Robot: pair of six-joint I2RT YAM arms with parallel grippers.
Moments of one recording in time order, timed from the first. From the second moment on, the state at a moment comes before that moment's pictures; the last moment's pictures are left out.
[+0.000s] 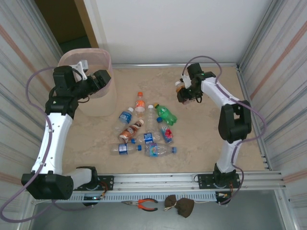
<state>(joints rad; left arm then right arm) -0.03 1.17 1.29 -0.51 0.53 -0.62 0.28 1.88 1.59 -0.88 -0.12 -0.05</state>
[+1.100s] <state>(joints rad) -0.59 1.30 1.59 -0.26 0.88 -0.11 0.42 1.06 1.28 -0.40 -0.95 0.13</state>
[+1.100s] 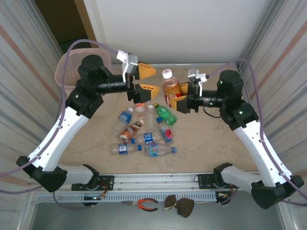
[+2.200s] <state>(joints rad) -0.70 1.46 1.85 -0.73 1.01 0.17 0.53 1.05 1.32 -0.53 -0.94 0.01</state>
